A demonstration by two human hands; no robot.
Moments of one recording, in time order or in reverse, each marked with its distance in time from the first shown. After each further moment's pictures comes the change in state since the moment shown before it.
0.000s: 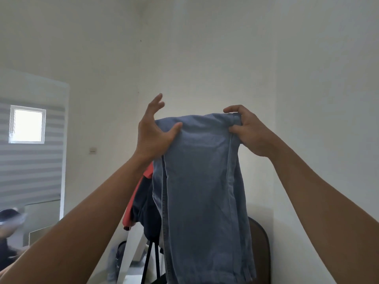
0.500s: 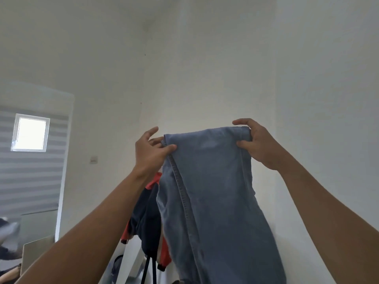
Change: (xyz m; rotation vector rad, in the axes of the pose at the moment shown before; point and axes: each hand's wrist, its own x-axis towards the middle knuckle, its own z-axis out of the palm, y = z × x) left_hand -0.009 -0.008 0.005 -0.425 0.020 -0.502; right_hand -0.004 0.002 -0.024 -0.153 0.054 -0.047
